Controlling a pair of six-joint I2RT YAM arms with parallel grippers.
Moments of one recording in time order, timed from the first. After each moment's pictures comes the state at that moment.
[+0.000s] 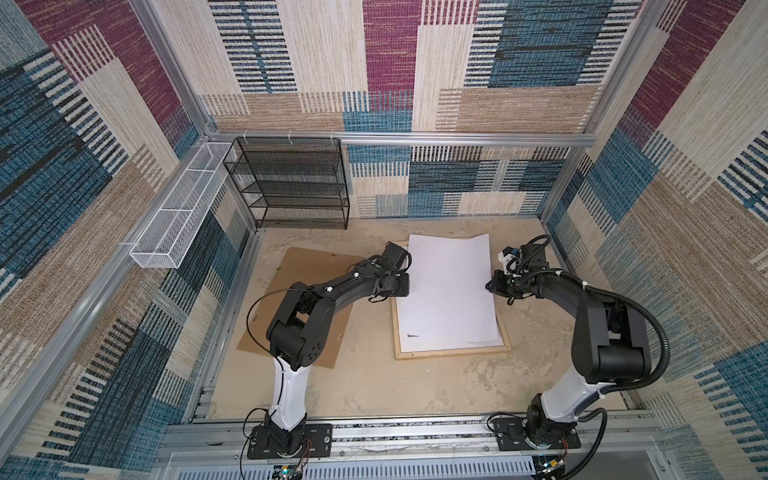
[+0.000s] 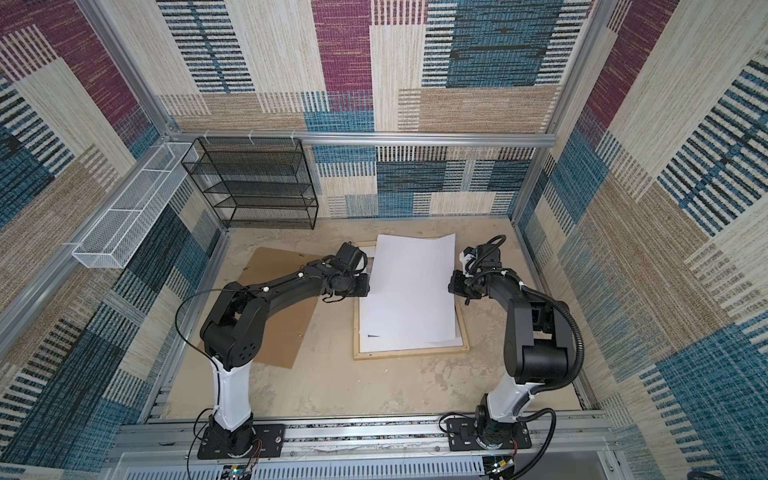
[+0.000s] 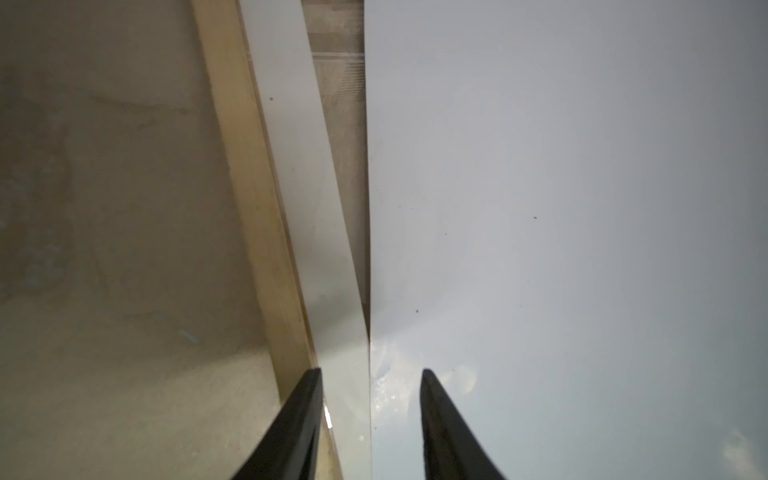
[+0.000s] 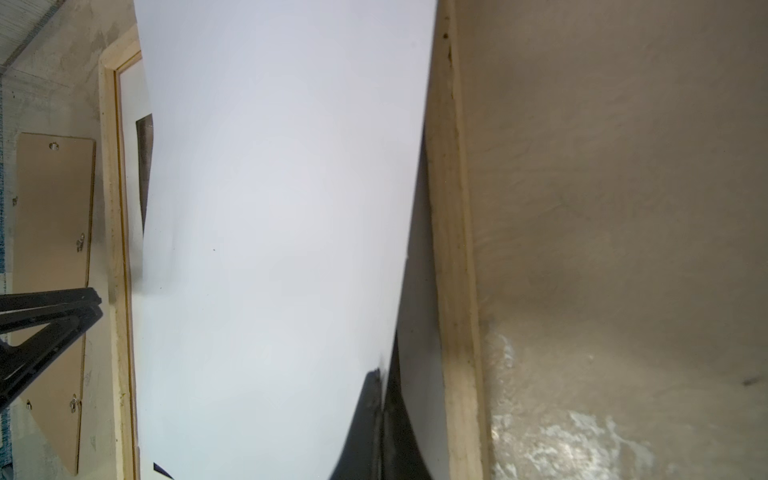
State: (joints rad) left arm -0.61 2.01 1.47 -0.50 0.00 -0.50; right arm -0.07 1.68 1.02 -0.40 -0.44 0.17
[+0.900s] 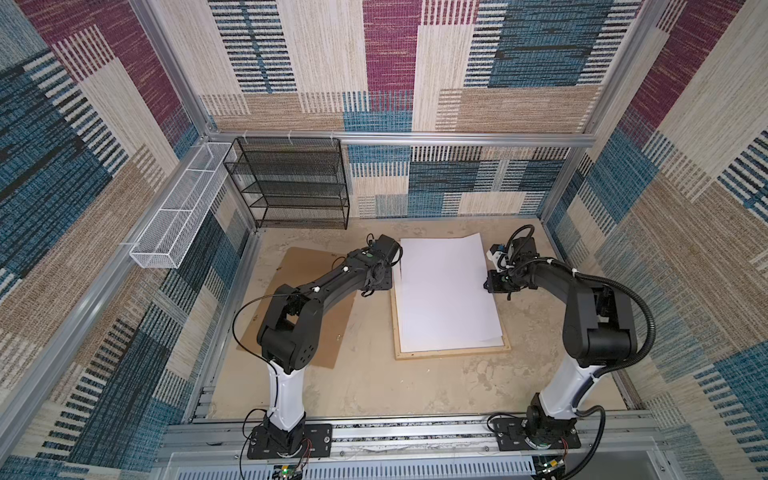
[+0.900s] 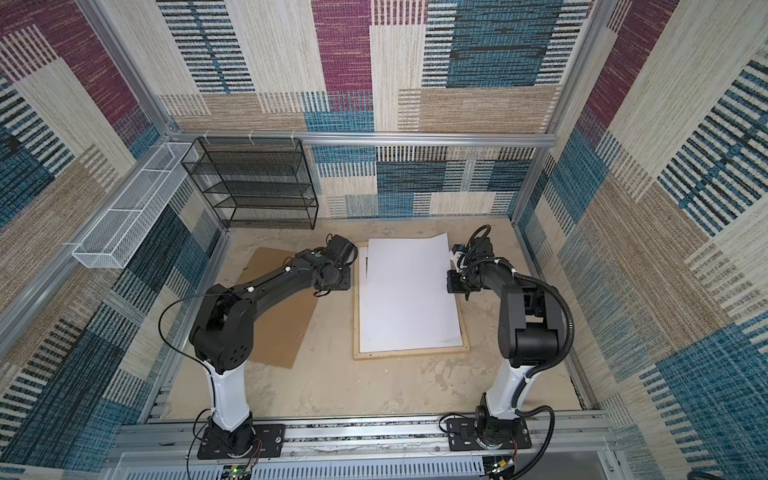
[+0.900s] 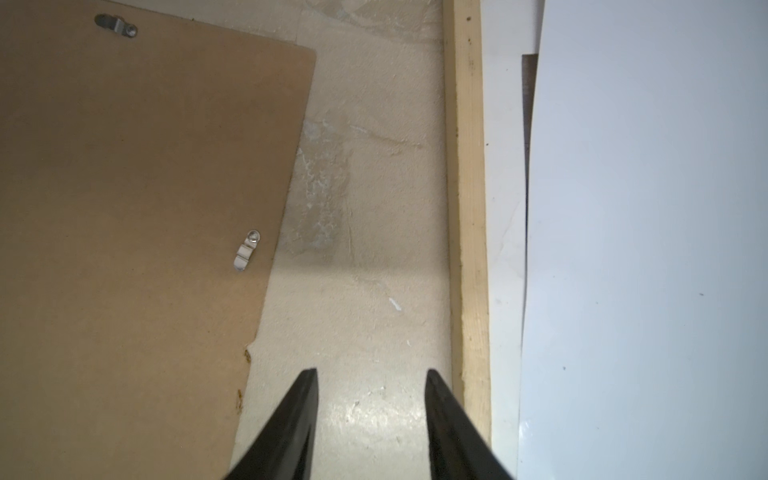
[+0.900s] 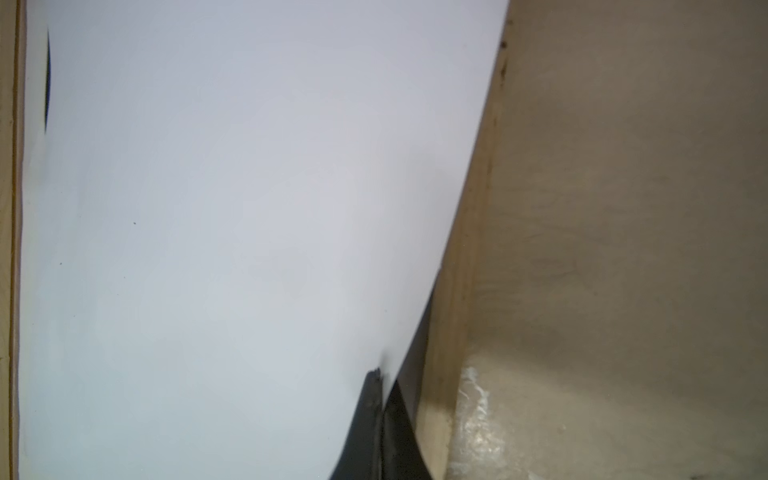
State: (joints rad) left arm -0.57 1.96 1.53 -0.72 -0.26 -0.52; right arm -0.04 1.80 1.17 -0.54 -0.36 -0.11
